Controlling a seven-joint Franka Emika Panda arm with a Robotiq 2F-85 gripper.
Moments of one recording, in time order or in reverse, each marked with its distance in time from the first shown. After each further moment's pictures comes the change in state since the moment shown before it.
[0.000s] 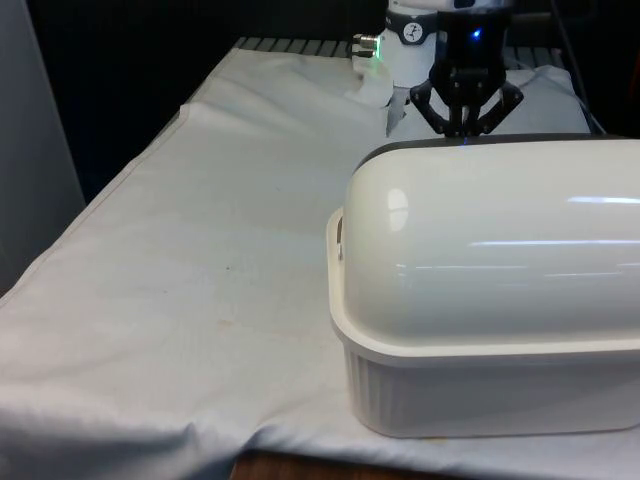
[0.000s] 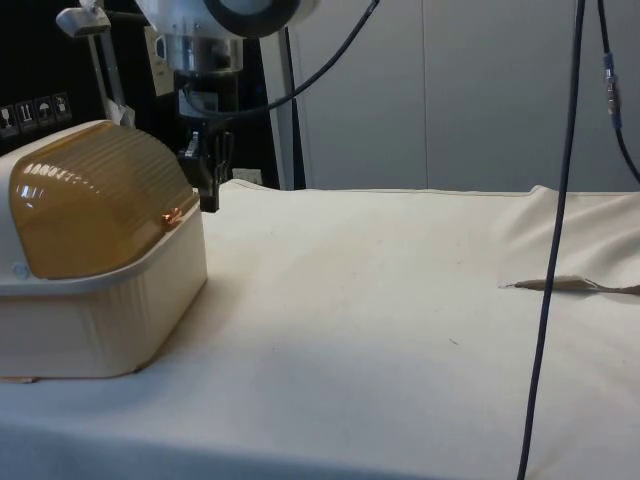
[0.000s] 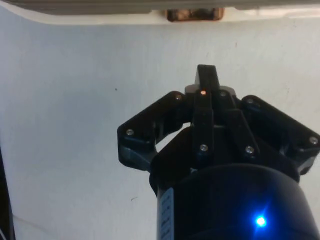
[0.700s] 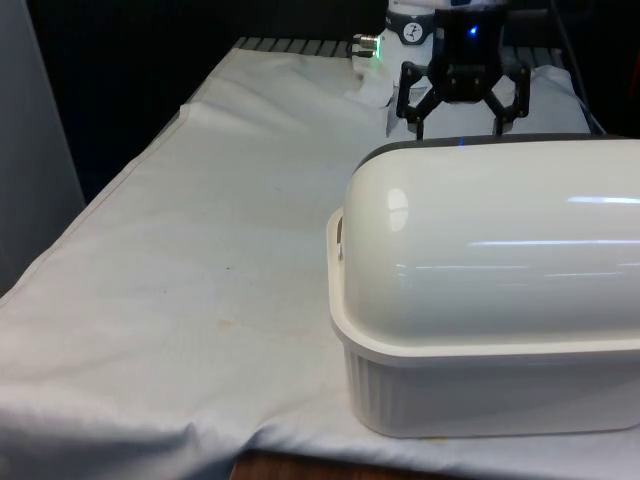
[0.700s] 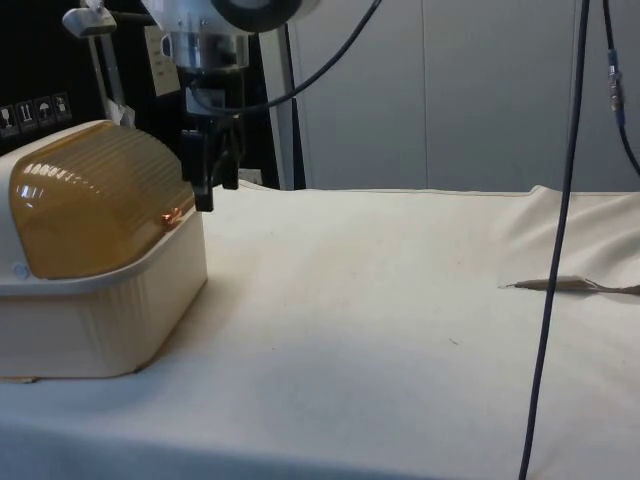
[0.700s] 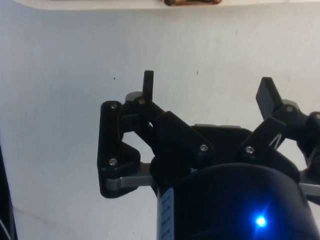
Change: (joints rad) arm -0.002 -0.016 -0.003 -0.014 0.000 -0.023 0.002
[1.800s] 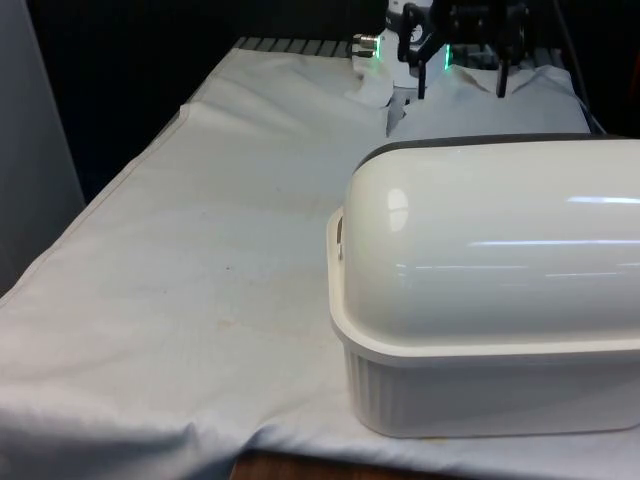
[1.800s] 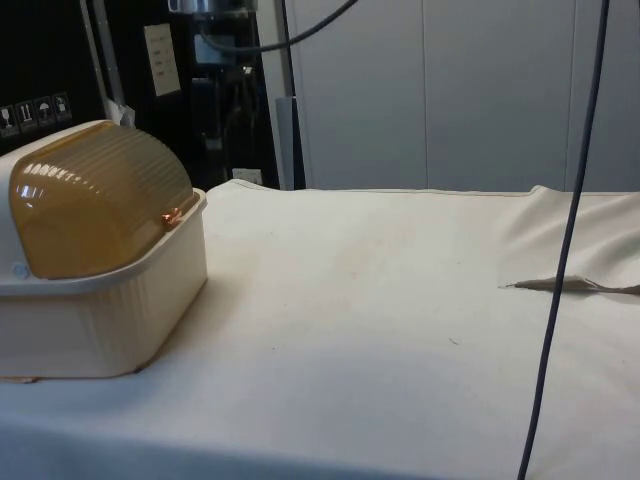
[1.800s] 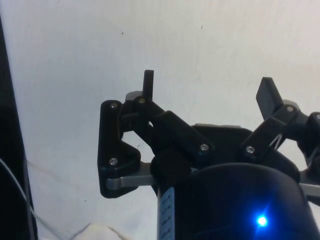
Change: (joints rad) arm 0.003 -0.136 -0.005 -0.013 -0.001 -0.186 0.009
